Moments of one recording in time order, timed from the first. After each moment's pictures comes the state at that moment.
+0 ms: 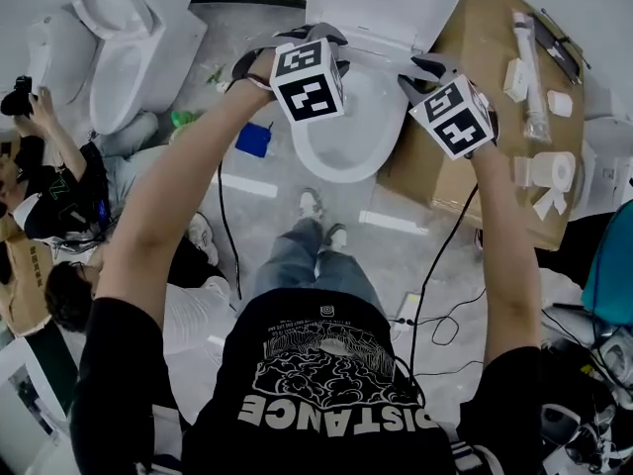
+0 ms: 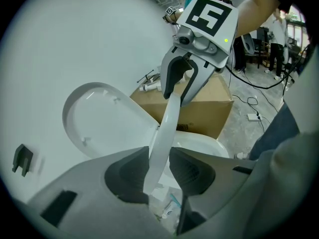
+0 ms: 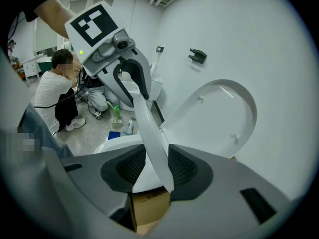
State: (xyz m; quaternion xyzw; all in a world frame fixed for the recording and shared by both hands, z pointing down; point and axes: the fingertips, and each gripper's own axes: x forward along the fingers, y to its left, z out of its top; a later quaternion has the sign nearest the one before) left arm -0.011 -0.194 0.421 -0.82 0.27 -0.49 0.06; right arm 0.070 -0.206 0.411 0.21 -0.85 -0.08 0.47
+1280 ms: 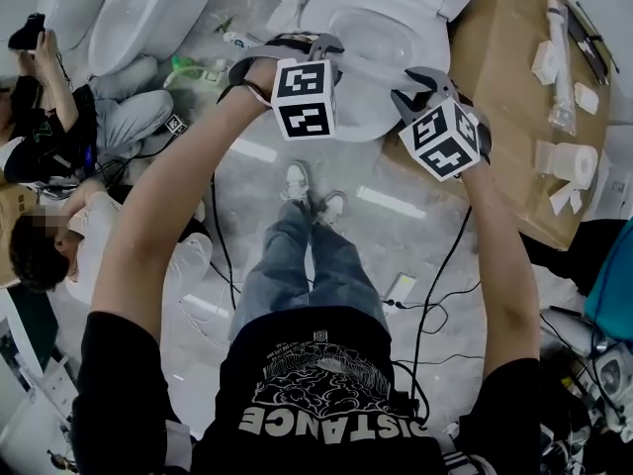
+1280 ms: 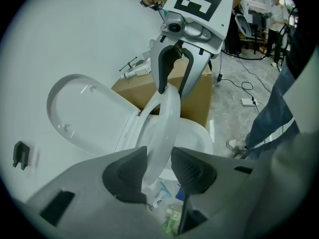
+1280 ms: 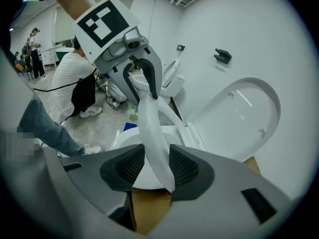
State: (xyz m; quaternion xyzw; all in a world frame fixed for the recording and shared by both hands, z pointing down) left arm -0.005 -0.085 0.528 -0.79 0.26 -0.56 0.07; right arm 0.076 -0.095 0.507 0.13 -0.86 -0.12 0.48
